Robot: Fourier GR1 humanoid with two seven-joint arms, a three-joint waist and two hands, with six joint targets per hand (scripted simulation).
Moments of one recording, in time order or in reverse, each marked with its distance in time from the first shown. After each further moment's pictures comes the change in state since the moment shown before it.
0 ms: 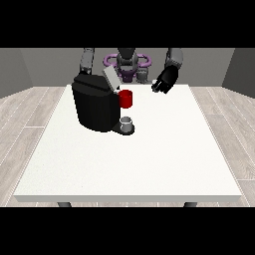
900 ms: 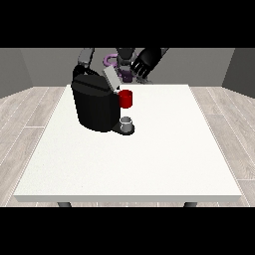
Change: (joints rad) left arm -0.317 0.028 0.151 0.026 0.076 -0.148 0.183; right arm -0.073 0.015 0.057 -0.104 -0.014 0.023 0.025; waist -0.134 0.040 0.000
